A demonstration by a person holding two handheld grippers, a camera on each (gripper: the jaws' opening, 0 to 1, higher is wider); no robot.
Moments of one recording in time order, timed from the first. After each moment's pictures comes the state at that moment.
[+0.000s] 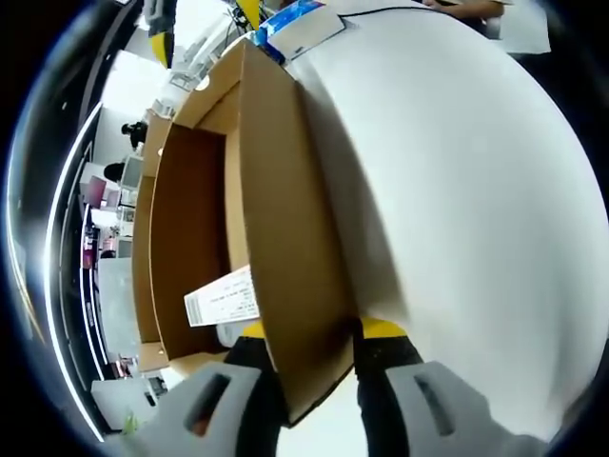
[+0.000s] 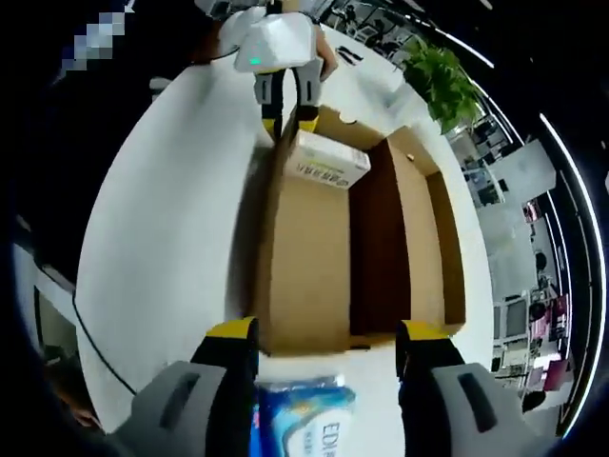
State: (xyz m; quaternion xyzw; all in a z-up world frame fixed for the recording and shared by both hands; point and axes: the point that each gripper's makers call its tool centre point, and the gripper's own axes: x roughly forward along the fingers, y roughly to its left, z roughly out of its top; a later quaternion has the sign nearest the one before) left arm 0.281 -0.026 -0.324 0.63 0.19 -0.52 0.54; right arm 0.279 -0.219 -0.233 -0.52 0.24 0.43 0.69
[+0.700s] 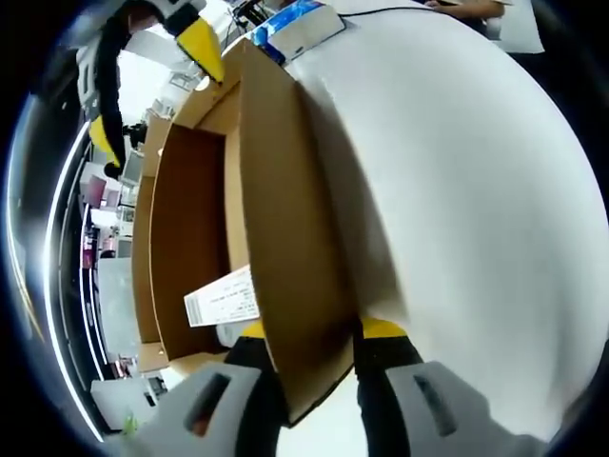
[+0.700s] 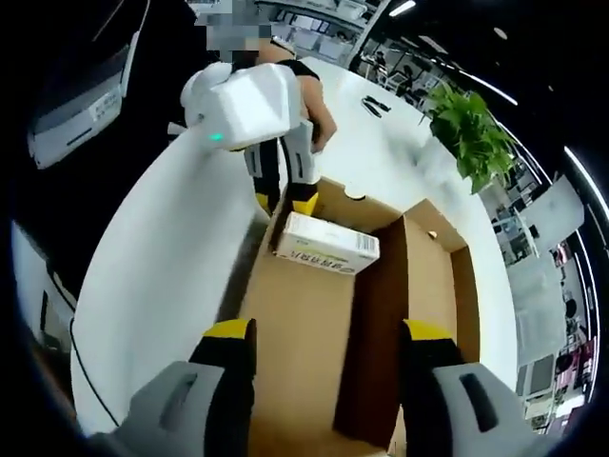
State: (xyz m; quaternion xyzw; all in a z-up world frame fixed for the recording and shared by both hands) left arm 0.282 -0.024 -0.323 0.63 0.19 -0.52 0.54; right arm 0.305 -0.132 -0.230 -0.46 0.19 0.55 0.66
